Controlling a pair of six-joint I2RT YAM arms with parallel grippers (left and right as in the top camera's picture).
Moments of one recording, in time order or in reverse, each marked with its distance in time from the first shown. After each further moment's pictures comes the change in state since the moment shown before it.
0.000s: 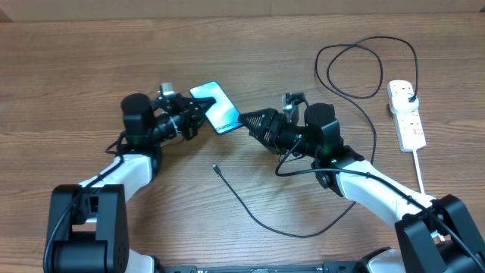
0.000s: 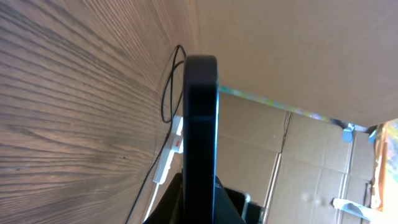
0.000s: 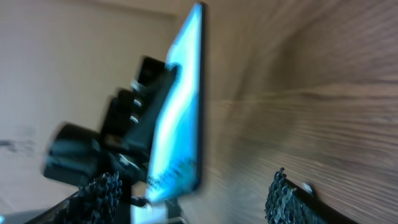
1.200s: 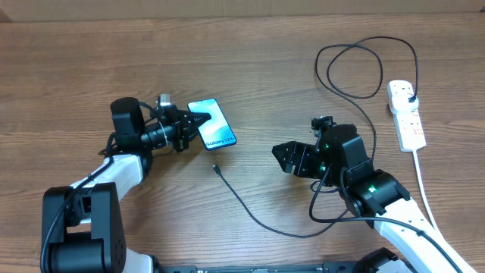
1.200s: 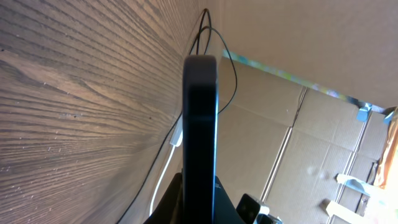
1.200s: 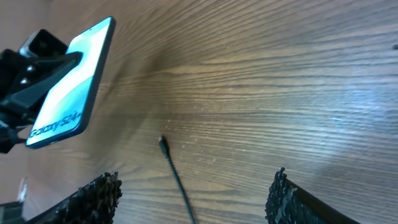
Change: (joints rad) left arm 0.084 0.000 0.000 -0.224 0.204 0.163; right arm 0.000 -0.454 -0.006 -0.836 0.362 -0.509
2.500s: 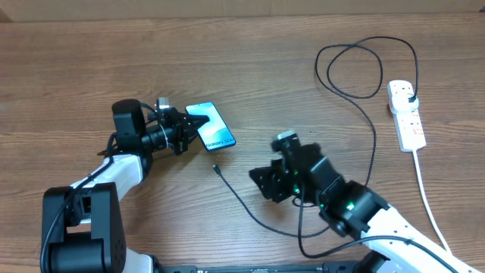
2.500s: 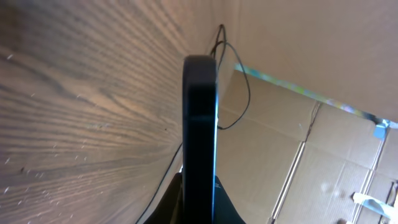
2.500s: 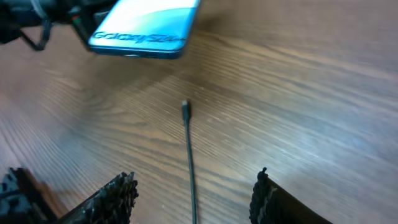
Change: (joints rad) left arm 0.003 0.000 0.000 -0.069 -0.068 0.056; right arm 0.303 0.008 0.000 0.053 0.140 -0.244
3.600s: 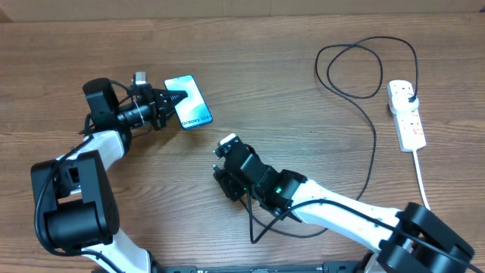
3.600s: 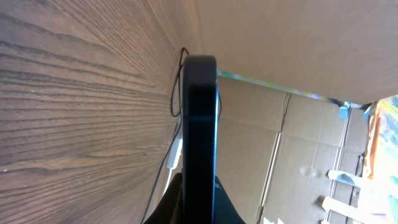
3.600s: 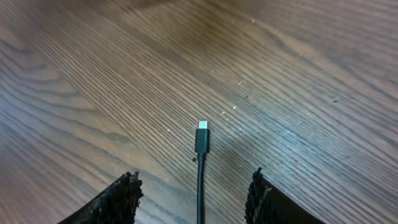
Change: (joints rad) left arm 0.146 0.196 0.235 0.024 0.192 0.092; right arm 0.195 0.511 0.183 0.192 0.185 -0.108
